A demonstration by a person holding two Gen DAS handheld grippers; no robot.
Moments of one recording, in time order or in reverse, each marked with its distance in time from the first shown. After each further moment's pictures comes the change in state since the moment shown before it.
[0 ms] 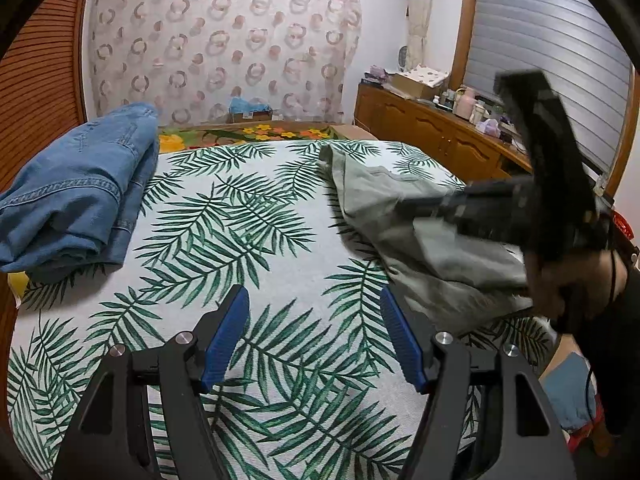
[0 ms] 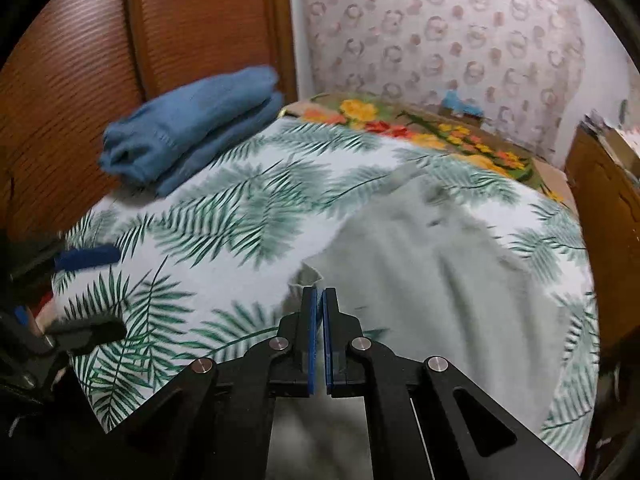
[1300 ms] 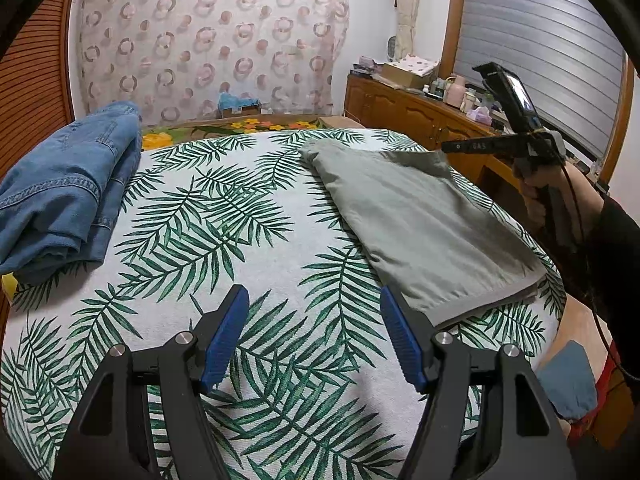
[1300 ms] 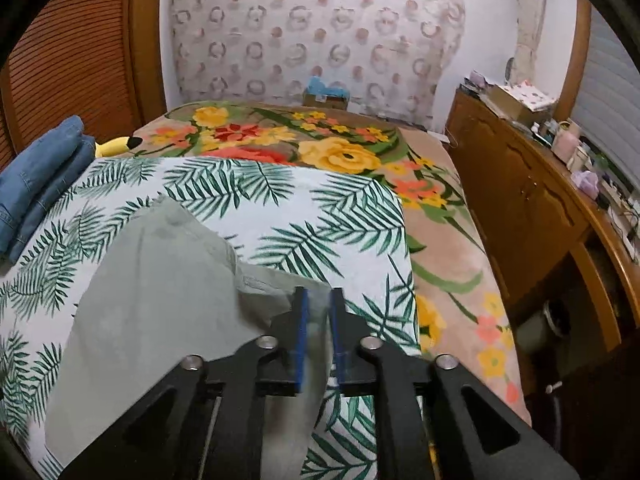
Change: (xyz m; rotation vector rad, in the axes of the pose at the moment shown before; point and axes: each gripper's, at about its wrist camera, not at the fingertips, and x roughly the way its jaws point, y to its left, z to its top) left arm 0.008 -0.015 -0.003 0.031 0.026 -0.020; right arm -0.009 -0.117 0.013 0.188 0.032 -0.393
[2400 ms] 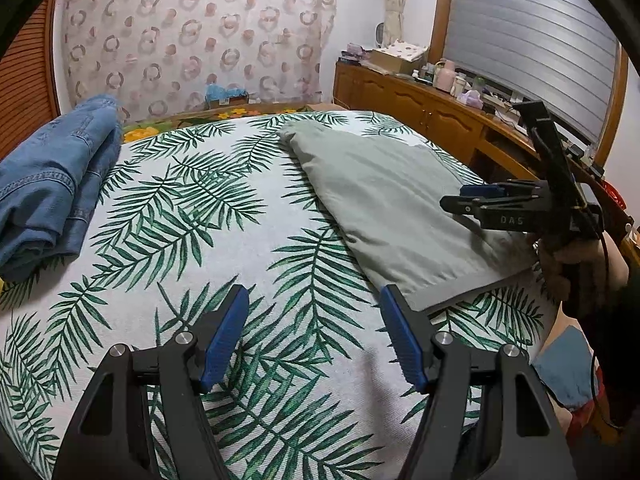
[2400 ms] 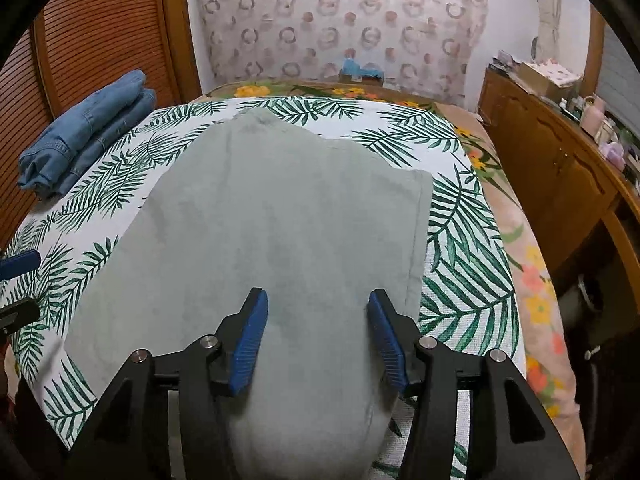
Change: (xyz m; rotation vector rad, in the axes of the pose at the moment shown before) left arm 0.013 -0.020 -0.008 0.034 0.046 -0.027; right arm -0.042 0.017 -0.080 0.010 0.028 0.141
